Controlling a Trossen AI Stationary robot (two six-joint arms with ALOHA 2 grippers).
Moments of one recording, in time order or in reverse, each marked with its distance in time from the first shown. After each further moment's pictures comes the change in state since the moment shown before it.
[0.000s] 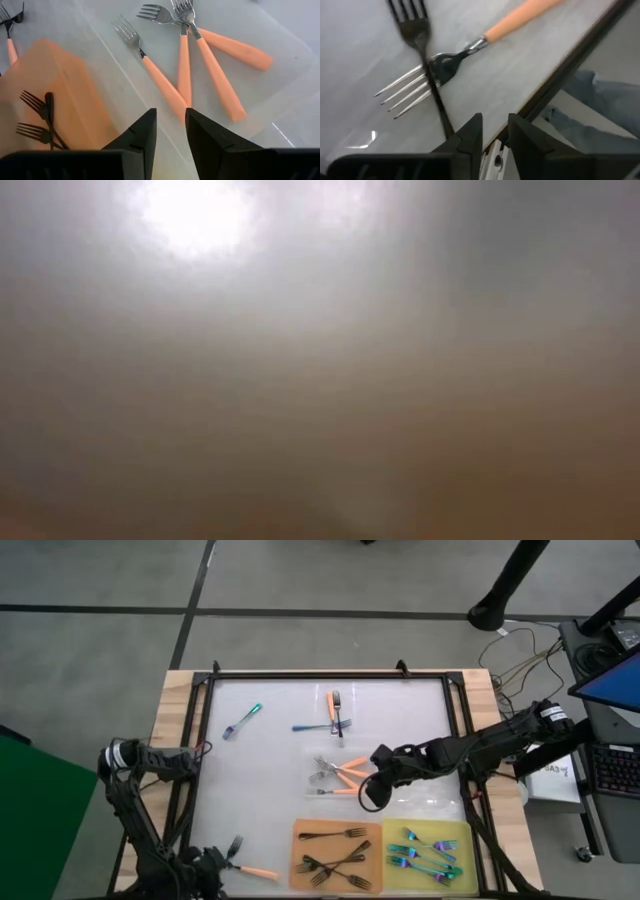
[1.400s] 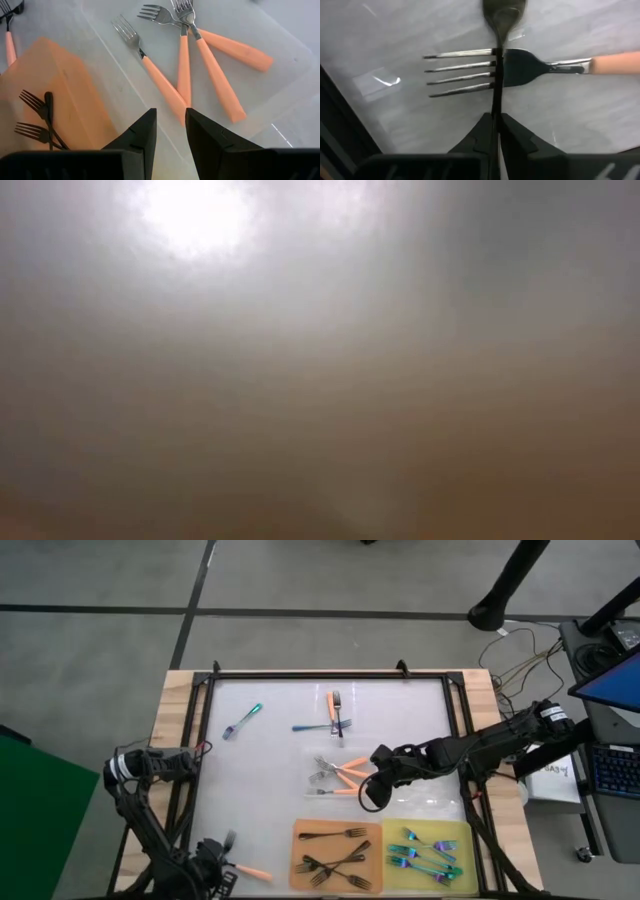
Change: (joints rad) left arm 0.041 0.129 -0.031 -0.075 0.236 -0.383; right arm 0.000 0.000 0.000 0.000 0.000 -0.008
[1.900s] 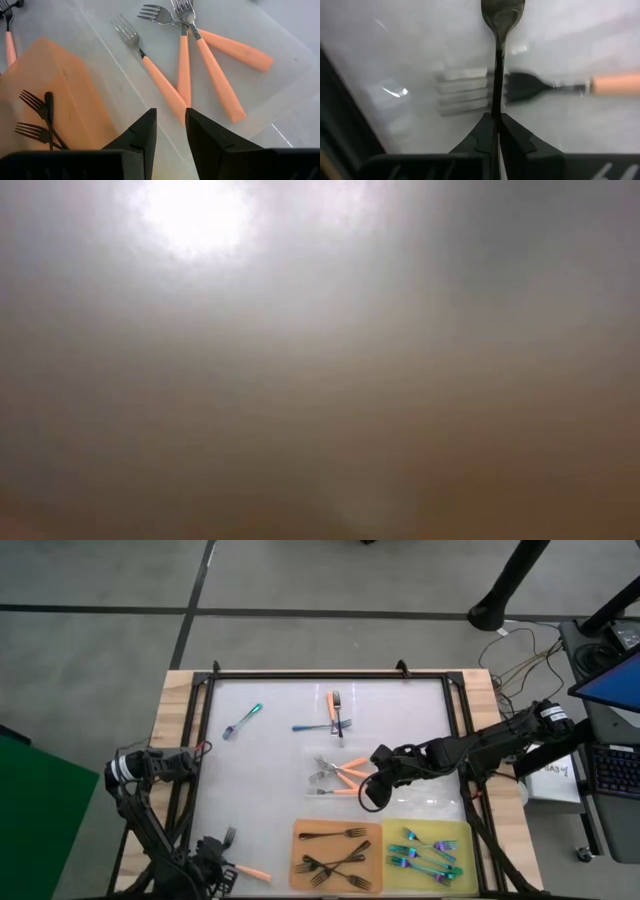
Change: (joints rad) left arm 0.014 -0.024 0.036 -0.090 -0.042 0.013; right arm 0.000 0.000 0.000 0.000 0.000 -0.001
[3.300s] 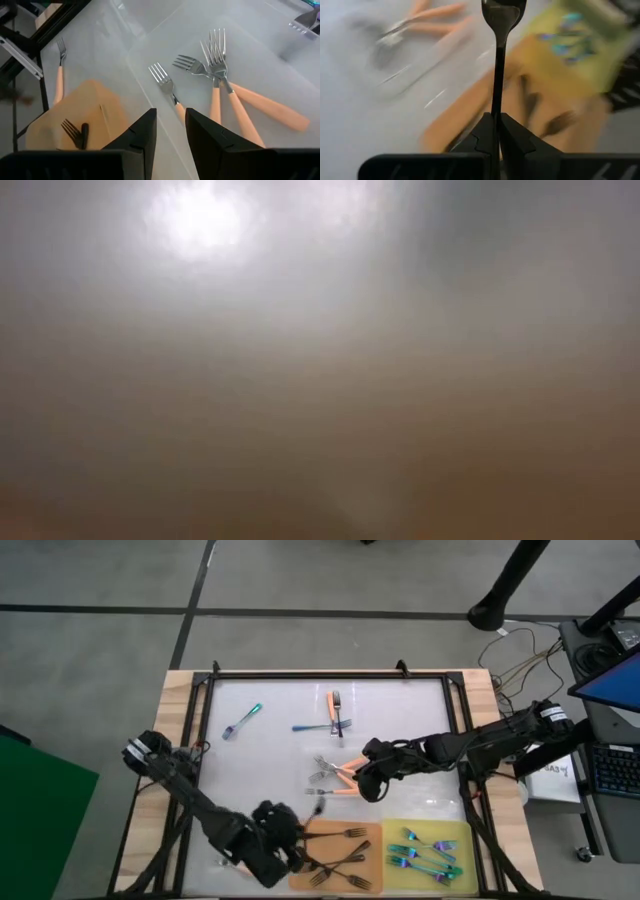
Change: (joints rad) left arm 0.460 -0.065 0.295 0.182 -0.610 1.063; right arm -0.046 0.000 0.000 0.225 0.002 -0.108
